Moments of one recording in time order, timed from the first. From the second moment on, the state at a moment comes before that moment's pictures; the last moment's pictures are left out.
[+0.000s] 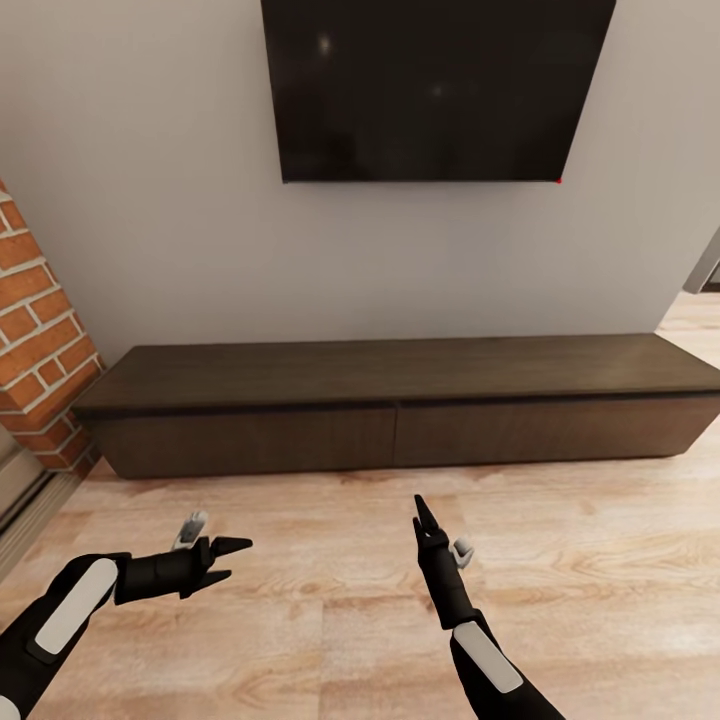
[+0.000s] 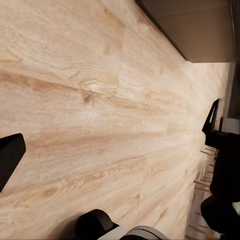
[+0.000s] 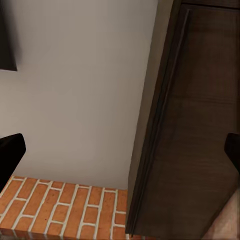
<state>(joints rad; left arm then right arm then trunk) -0.46 0.39 -0.12 -0.95 1.01 0.99 -0.46 -0.44 0.08 0.29 -0.60 -1.54 -0.13 0.82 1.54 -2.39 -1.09</state>
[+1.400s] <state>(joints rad) -0.46 0.40 -0.11 -0.95 1.01 0.99 -0.50 -0.44 0.08 0.29 -0.60 -1.54 -0.13 0.72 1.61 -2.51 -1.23</state>
